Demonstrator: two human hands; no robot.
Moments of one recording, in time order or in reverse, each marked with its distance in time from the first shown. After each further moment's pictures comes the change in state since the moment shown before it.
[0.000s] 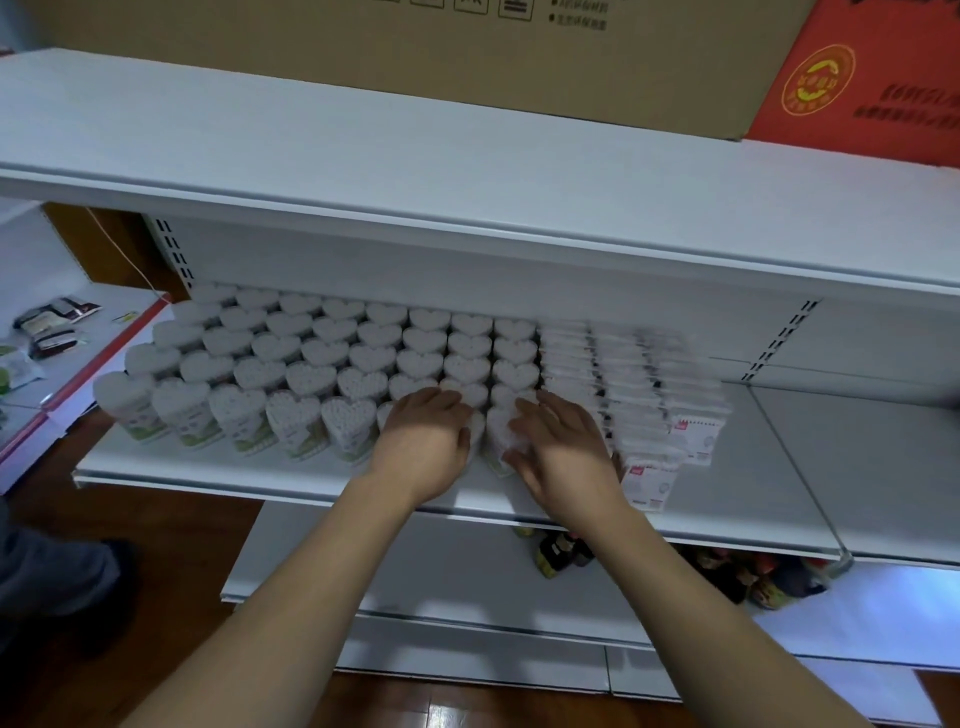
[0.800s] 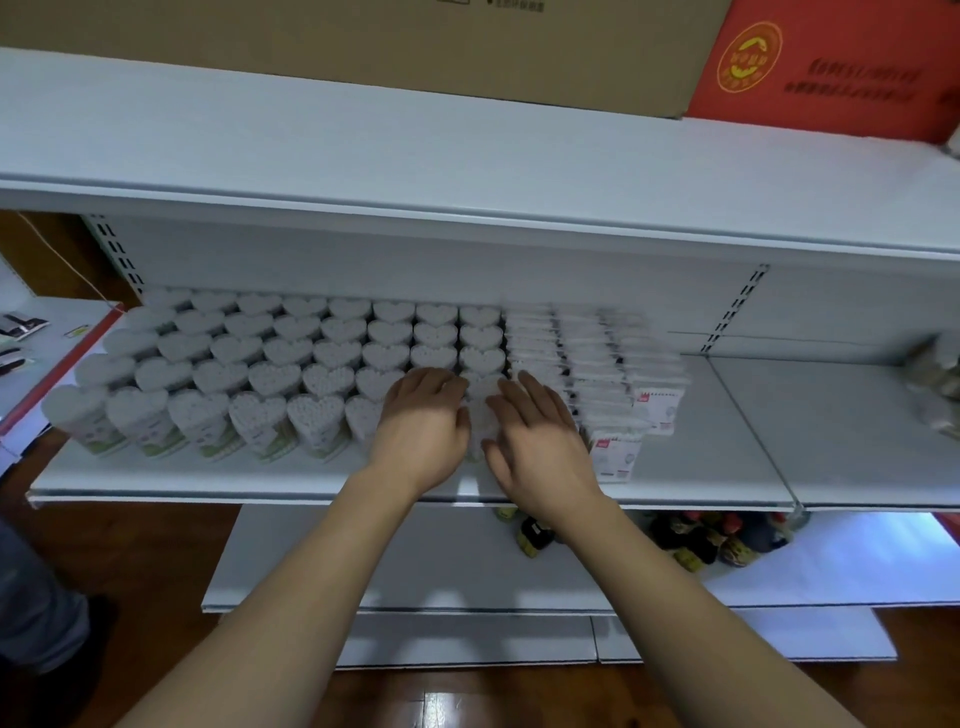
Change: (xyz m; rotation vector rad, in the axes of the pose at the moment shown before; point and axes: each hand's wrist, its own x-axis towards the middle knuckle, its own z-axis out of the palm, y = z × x) left_hand 0.010 0.029 0.007 -0.088 0.136 -0.020; right_hand -0.011 -0.017 -0.018 -0.063 -0.014 0.111
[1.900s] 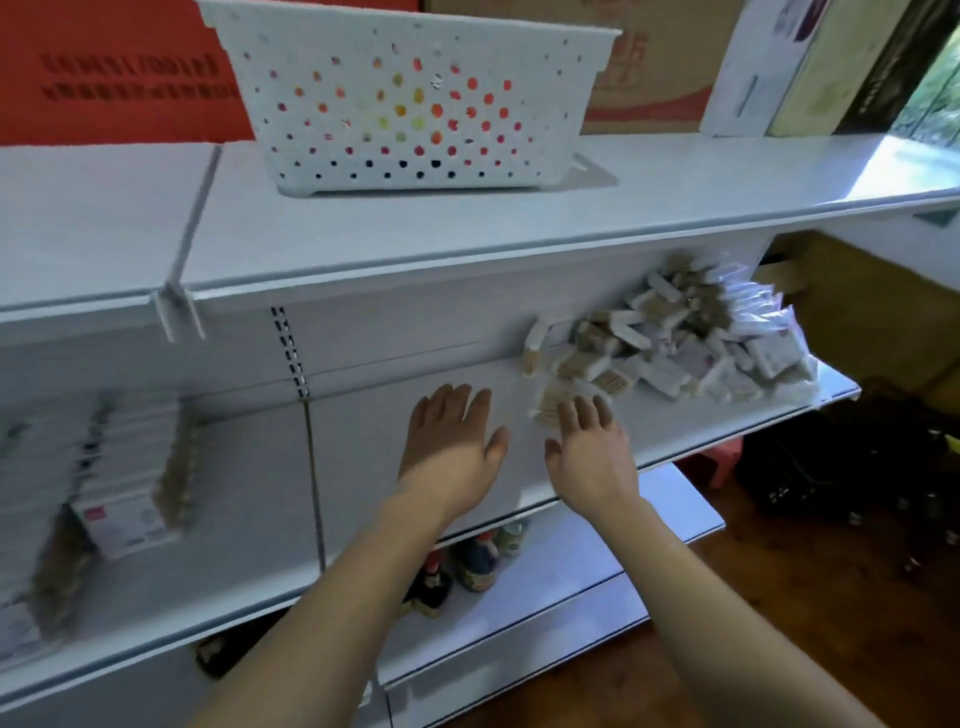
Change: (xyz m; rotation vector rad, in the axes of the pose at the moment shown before) left_hand 0.149 0.544 0.222 -0.028 -0.303 0.242; right_hand -0.230 0.557 -0.136 -0.186 -0.207 0.726
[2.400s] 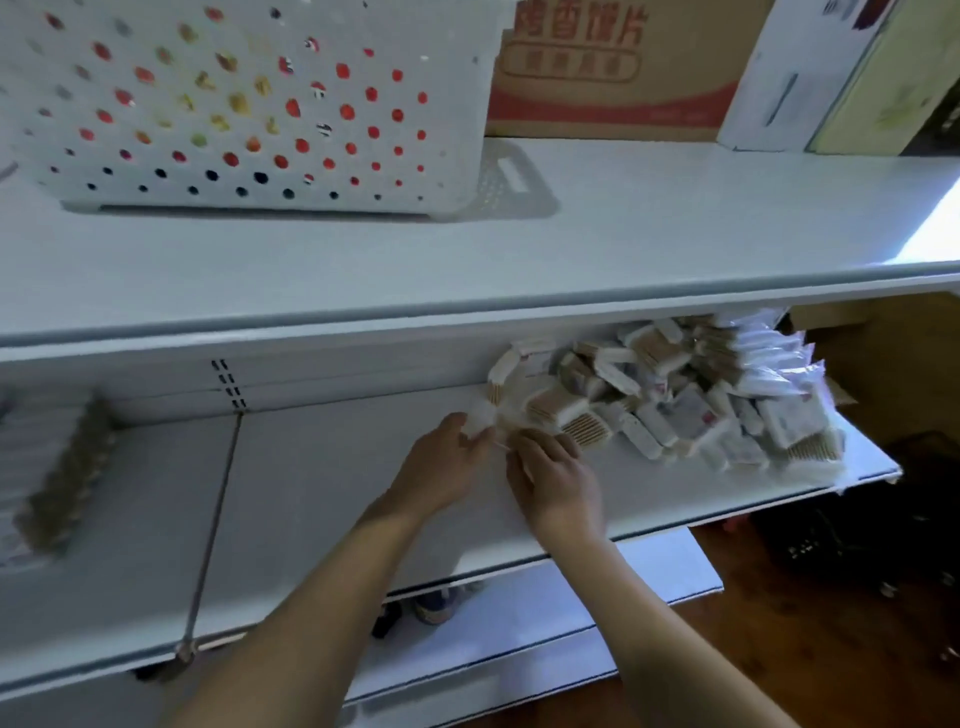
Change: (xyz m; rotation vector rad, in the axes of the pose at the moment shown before) left_hand 0.101 0.052 0.047 -0.631 -0.137 -0.382; right_hand 0.074 0.063 0.035 0.357 0.325 -0.373
